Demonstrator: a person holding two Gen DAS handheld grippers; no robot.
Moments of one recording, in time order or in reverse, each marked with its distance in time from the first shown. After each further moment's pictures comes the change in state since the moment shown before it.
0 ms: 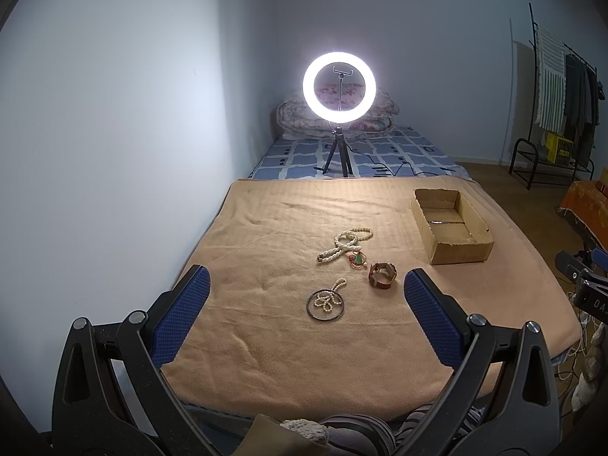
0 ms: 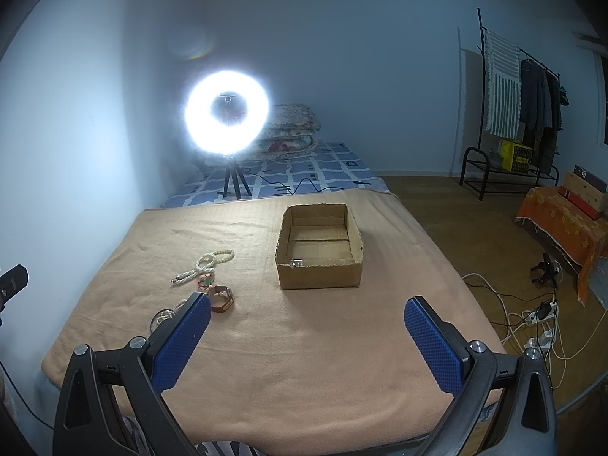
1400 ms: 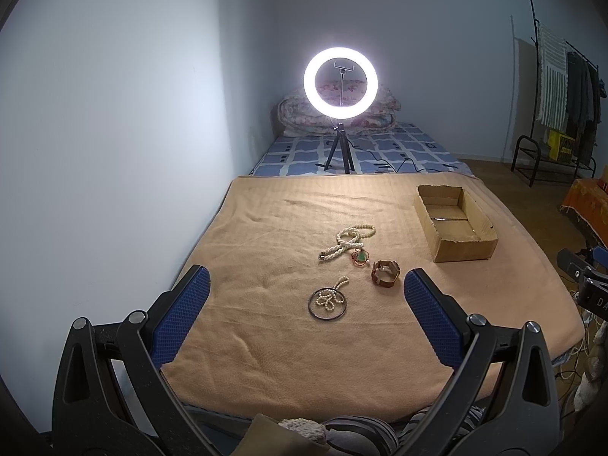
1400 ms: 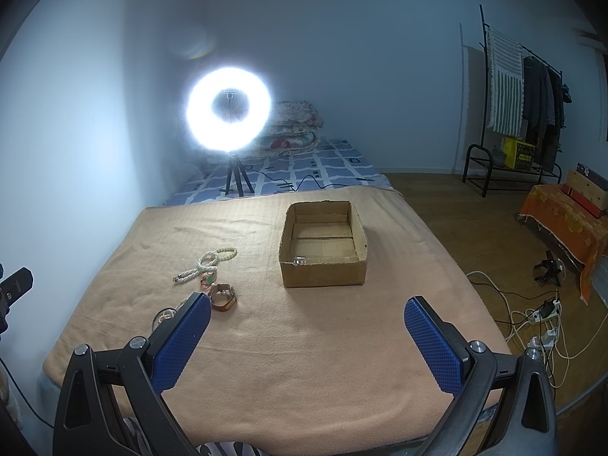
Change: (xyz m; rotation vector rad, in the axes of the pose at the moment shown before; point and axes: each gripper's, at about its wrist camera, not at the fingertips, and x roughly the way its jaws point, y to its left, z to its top) left arm 0.010 0.005 -0.002 0.001 0.010 0.007; right arm 0.004 0.003 0.001 -0.001 0.011 0.012
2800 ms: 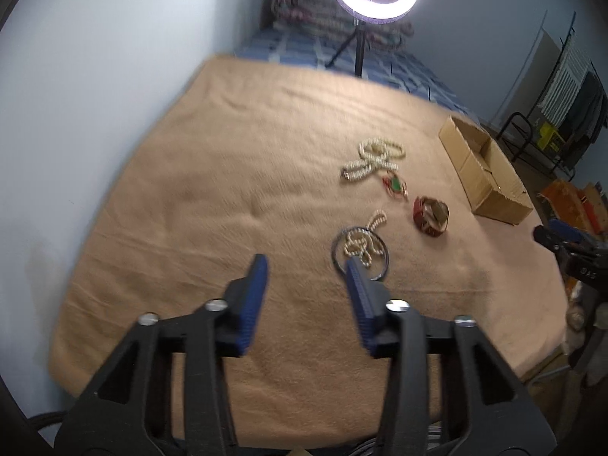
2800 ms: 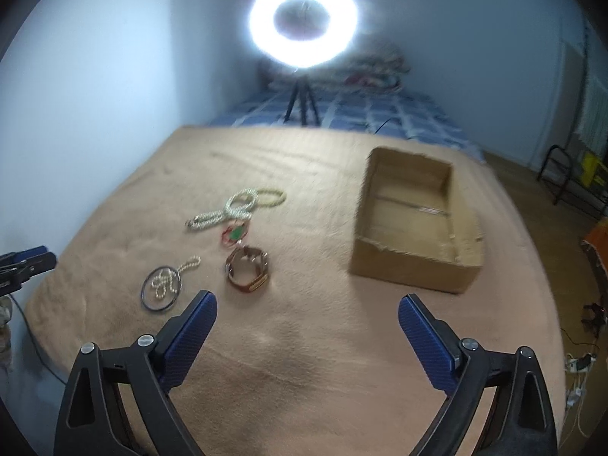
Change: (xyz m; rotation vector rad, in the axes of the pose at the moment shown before) left arm 0.205 0.080 -0.061 -0.162 0.393 -0.221; right arm 0.192 0.057 -0.008 -0.218 0.249 0.216
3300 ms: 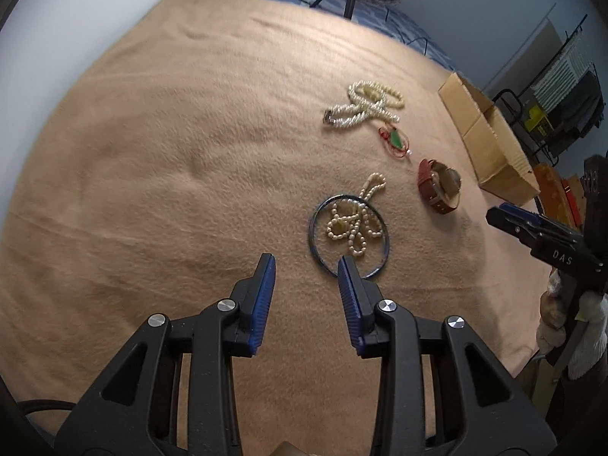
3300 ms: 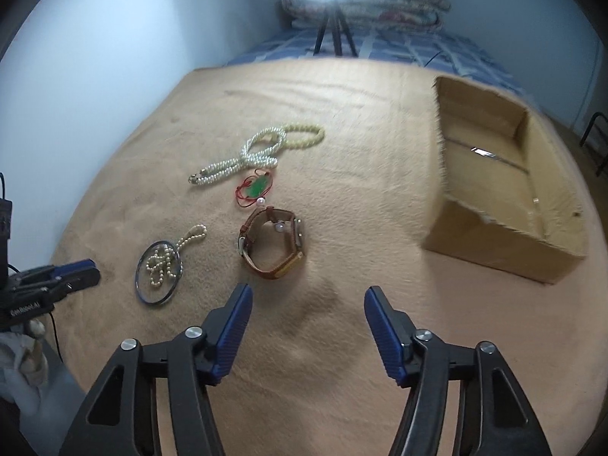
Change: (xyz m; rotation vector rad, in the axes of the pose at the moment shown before) left arm 0.088 -0.005 0.001 -0.019 0.186 -0.092; right arm 0.097 0.016 0.007 0.019 0.219 0.140
